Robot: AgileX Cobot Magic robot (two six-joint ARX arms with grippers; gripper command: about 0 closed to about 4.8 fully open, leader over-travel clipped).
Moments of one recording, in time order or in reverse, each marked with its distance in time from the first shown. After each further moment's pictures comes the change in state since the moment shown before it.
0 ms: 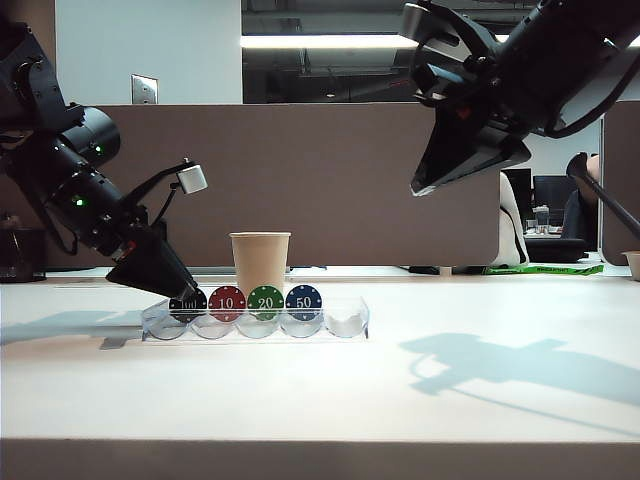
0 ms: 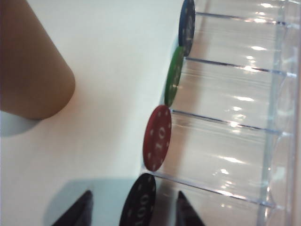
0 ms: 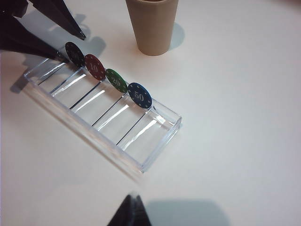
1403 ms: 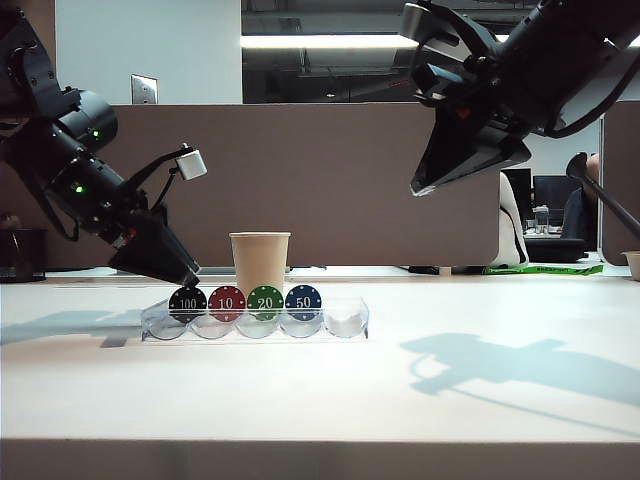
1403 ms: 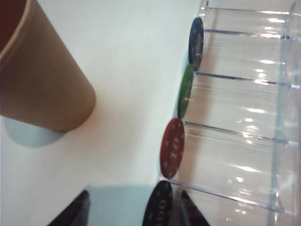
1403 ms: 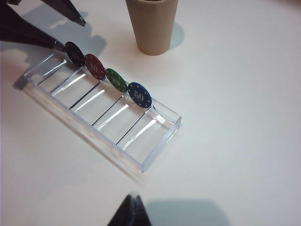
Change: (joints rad) left arm 0.000 -0.036 -0.004 0.030 -0.004 0.006; right arm 0.000 0.000 0.000 0.000 0.000 0.000
